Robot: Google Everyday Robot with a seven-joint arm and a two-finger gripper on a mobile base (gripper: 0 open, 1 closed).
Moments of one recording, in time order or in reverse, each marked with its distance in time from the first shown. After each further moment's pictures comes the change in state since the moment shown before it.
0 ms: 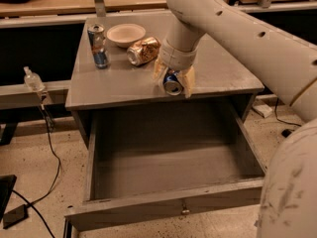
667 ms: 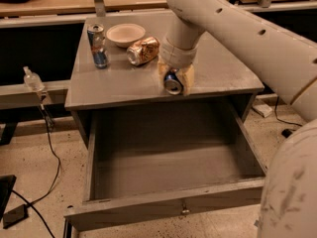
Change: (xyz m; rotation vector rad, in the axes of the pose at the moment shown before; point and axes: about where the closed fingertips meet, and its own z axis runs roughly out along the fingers) arm -0.004 -0.004 -0.010 0.003 0.005 -0.006
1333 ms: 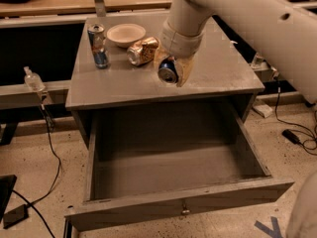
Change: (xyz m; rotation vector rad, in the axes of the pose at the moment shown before) arm -0.021 0.001 -0.051 0.021 0.024 0.073
